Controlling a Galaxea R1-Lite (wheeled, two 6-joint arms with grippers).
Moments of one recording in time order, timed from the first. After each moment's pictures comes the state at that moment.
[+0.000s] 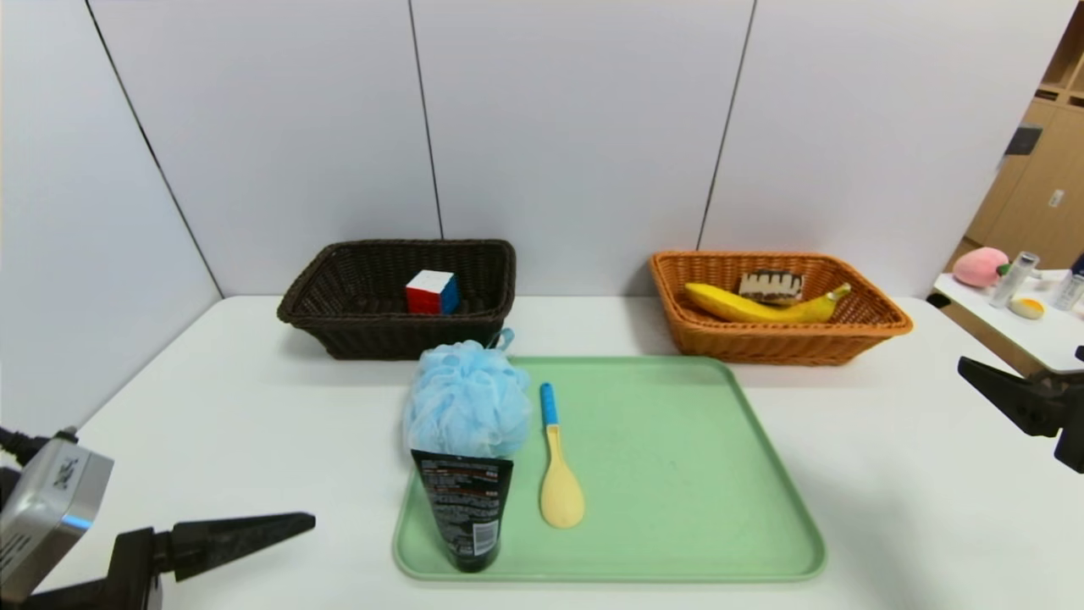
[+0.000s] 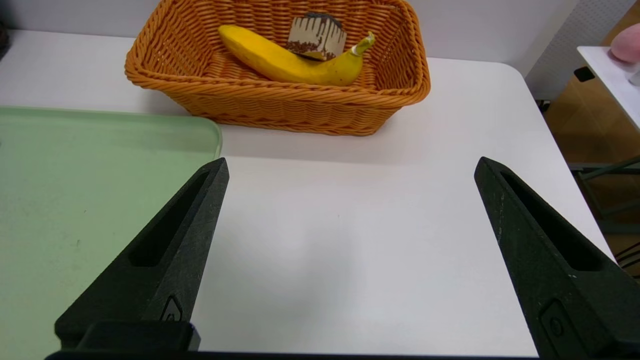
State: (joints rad) left arm -0.53 0.89 -0.28 -0.35 -0.49 -0.03; right arm -0.01 1.03 -0.44 -0.38 -0.02 -0.08
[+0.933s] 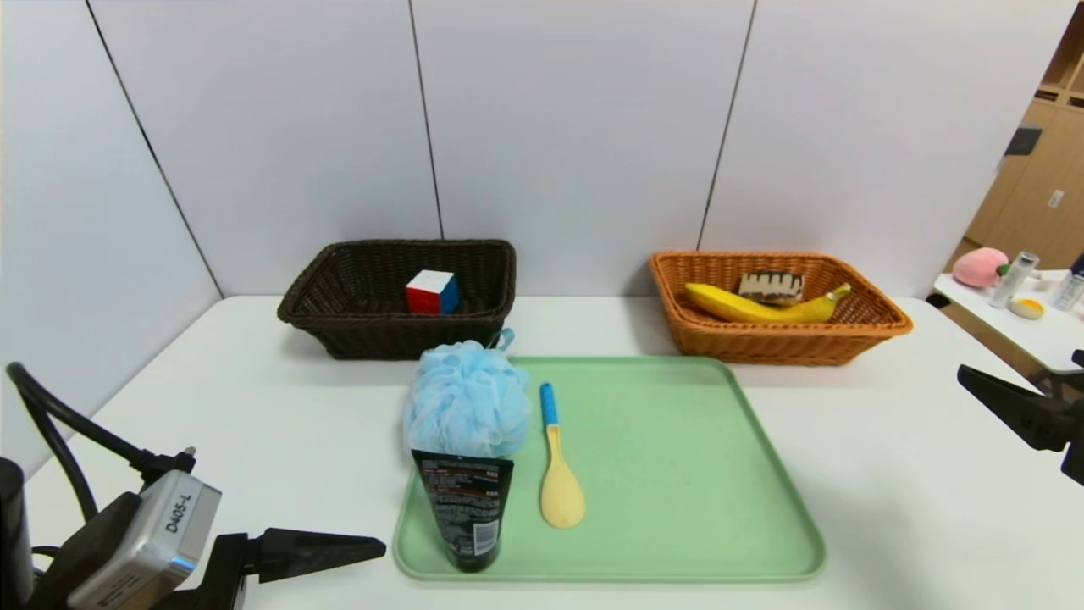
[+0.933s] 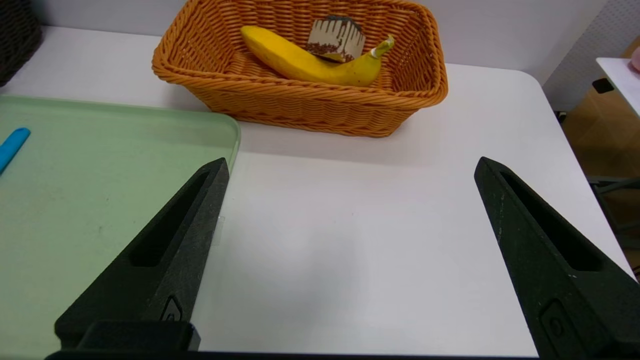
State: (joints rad) left arm -0.51 1.12 -0.22 -0.56 -0.70 0.14; right arm -0.01 0.99 -0.43 -0.38 0.03 -0.08
